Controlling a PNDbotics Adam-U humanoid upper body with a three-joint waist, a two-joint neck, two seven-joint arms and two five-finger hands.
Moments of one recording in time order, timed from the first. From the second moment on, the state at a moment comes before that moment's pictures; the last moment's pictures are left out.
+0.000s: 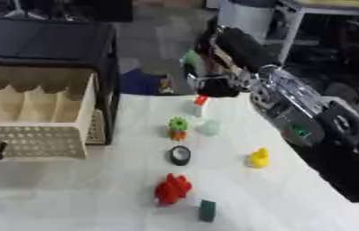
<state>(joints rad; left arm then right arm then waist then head) -0.47 0.40 -0.04 -1.99 0.11 -0.10 0.27 -0.87 -0.71 0.34 -1.66 0.73 0.30 0.13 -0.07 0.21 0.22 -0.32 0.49</state>
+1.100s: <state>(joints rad) -0.46 0.32 -0.02 -1.99 0.12 -0.08 0.31 -1.06 -0.53 0.31 -1.53 0.68 0.34 -0.03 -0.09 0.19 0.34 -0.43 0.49</state>
